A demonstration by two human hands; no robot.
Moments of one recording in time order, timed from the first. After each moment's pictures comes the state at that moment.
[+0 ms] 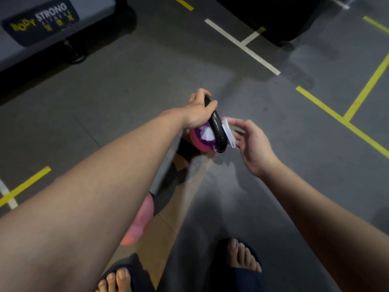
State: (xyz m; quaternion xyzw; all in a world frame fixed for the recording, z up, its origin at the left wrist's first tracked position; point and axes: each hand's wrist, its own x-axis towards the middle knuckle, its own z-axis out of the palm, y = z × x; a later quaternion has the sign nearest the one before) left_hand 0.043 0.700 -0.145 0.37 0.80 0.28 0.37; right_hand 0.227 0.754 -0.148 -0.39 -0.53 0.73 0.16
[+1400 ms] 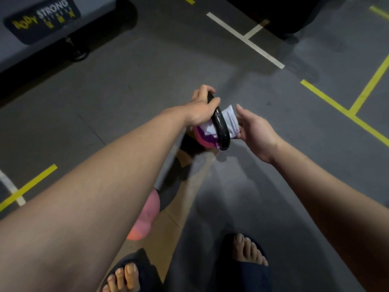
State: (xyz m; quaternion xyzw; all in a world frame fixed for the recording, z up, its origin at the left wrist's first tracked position) left_hand 0.046 0.693 -0.145 0.37 0.80 0.30 0.38; right_hand 0.216 0.765 -0.136 -0.36 -0.59 0.71 0.06
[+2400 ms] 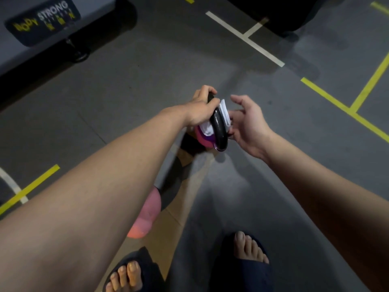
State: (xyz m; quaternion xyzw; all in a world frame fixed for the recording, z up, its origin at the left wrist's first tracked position) left_hand 0.044 0.689 -0.142 0.39 0.79 0.28 0.39; right_hand 0.194 0.750 -0.117 -0.38 -0.54 0.75 0.04
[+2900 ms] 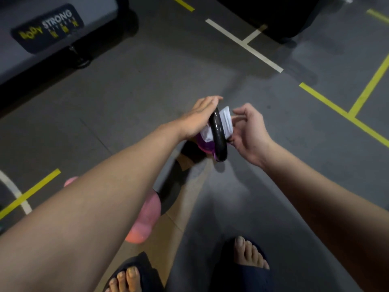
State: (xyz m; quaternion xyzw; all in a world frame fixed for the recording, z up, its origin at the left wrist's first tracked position) left_hand 0.052 0.672 -0.143 0.41 0.73 0.36 0.41; right_hand 0.198 0.747 -0.119 -0.36 -0.50 0.78 0.10
